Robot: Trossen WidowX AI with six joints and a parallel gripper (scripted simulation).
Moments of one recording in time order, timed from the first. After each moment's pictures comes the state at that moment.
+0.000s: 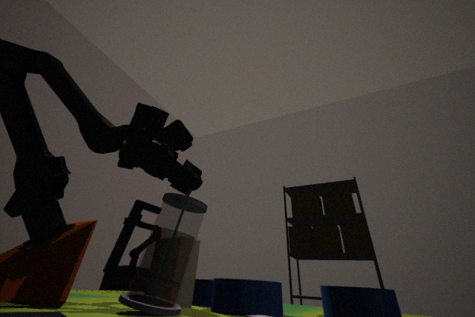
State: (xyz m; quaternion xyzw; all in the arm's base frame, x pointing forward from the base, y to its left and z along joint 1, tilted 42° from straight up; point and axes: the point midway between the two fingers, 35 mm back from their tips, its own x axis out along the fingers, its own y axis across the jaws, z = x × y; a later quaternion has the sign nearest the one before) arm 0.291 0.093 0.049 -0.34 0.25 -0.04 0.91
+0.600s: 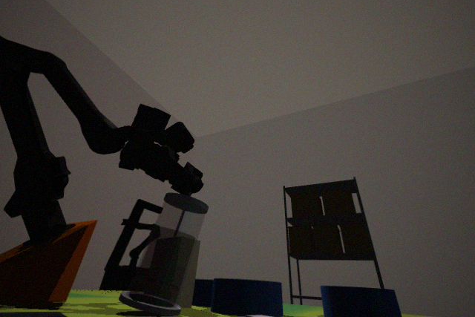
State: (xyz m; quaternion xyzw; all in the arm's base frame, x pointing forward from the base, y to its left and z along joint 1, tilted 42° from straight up) arm 0.292 0.092 0.045 -0.35 0.25 -0.04 0.90
